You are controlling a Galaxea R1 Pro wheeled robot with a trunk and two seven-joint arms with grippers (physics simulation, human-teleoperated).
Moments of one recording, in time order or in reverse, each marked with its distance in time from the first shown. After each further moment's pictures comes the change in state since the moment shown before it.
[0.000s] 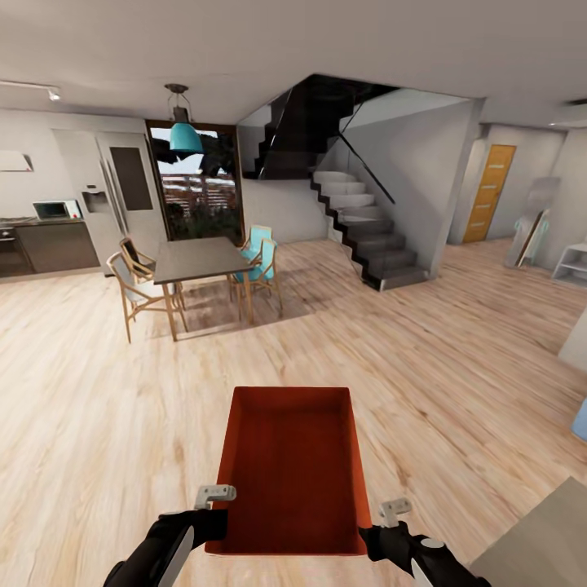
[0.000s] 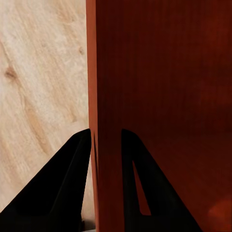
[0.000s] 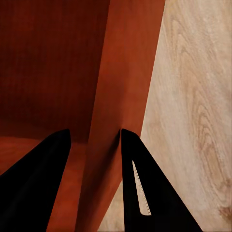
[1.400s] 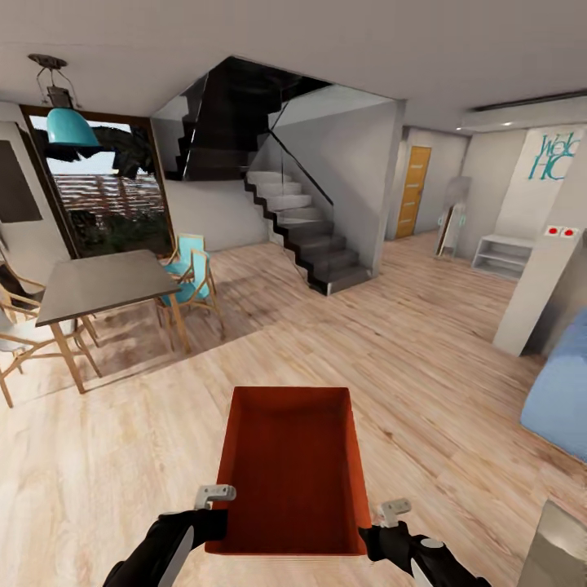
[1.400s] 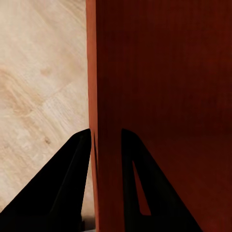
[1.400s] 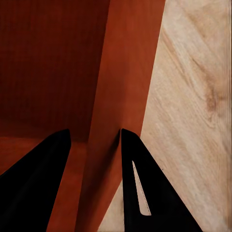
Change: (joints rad) left arm 0.000 0.000 0.003 0.000 -0.004 0.000 -0.002; right arm 0.000 0.001 0.001 0.000 -0.001 0.000 -0.001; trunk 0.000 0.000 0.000
